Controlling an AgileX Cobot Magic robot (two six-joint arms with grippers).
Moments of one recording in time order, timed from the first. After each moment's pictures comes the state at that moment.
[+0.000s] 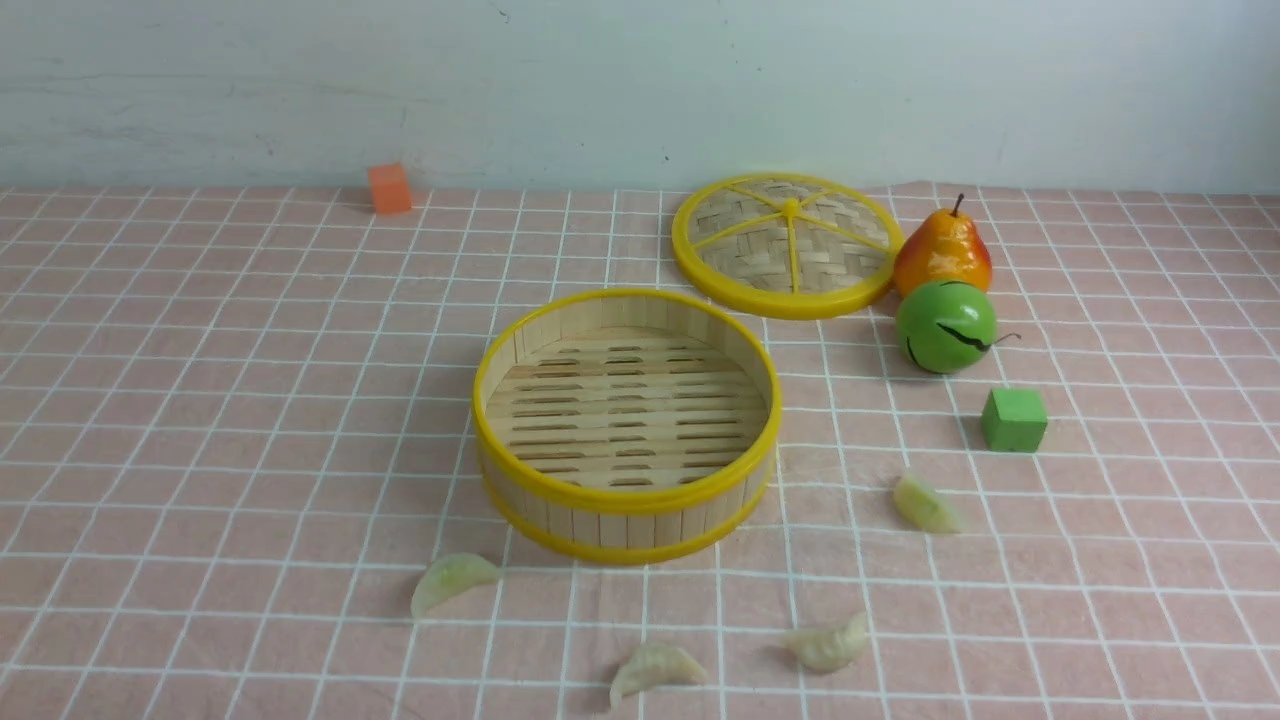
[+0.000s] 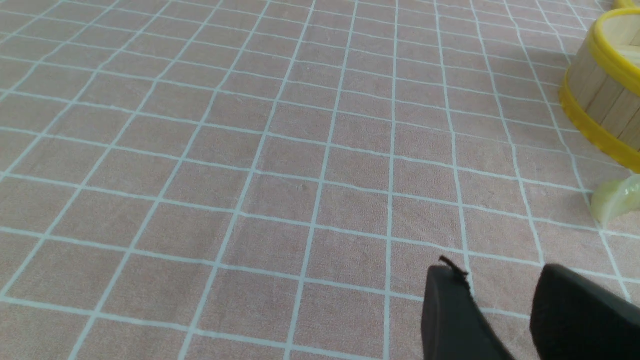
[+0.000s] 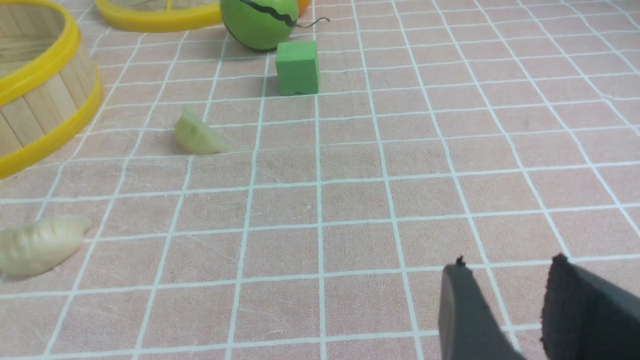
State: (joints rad) right arm -0.06 -0.01 0.01 0.04 0.39 0.08; left arm -0.02 -0.01 0.03 0.12 0.36 -0.28
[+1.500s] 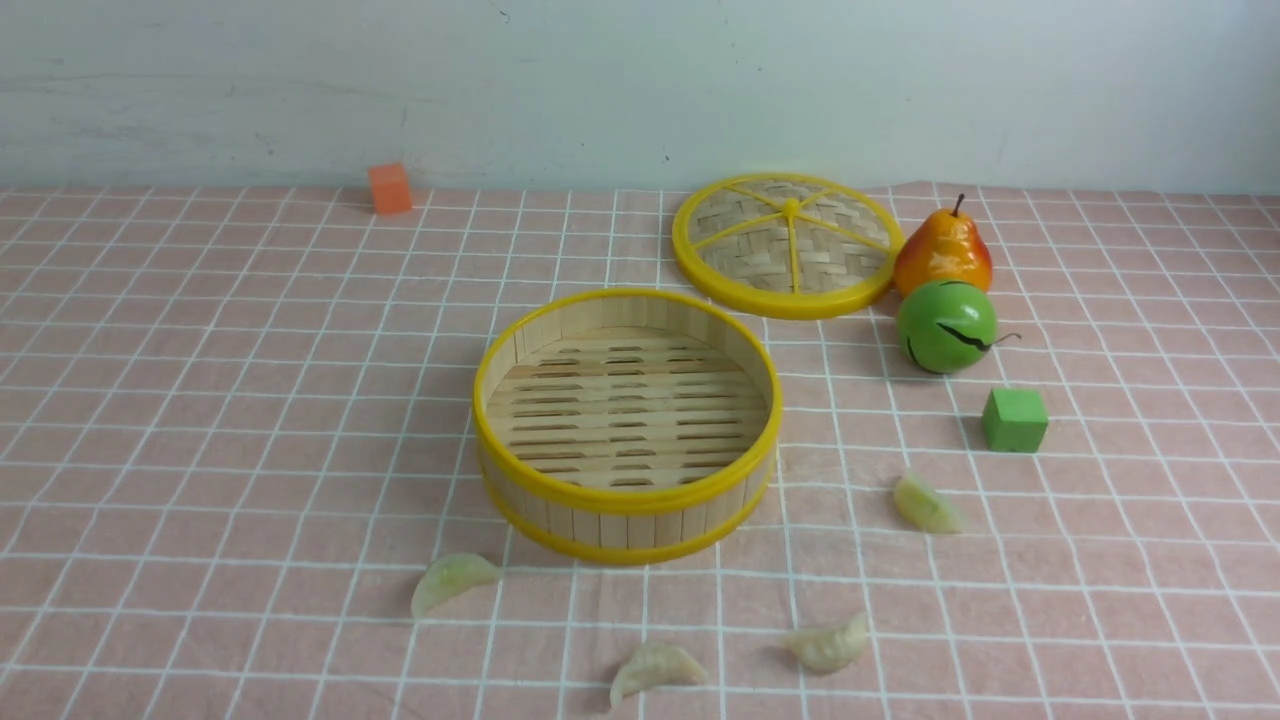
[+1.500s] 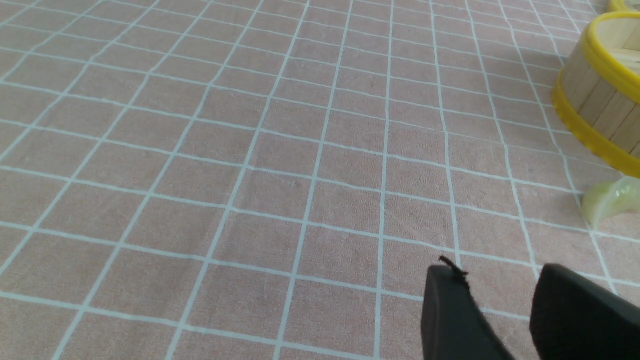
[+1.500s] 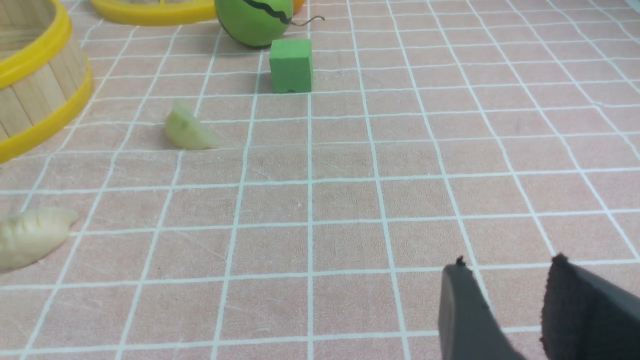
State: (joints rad) right arm -0.06 -0.01 0.01 0.00 0.39 0.08; left arm -0.01 -0.01 0.03 0.10 0.36 -0.28
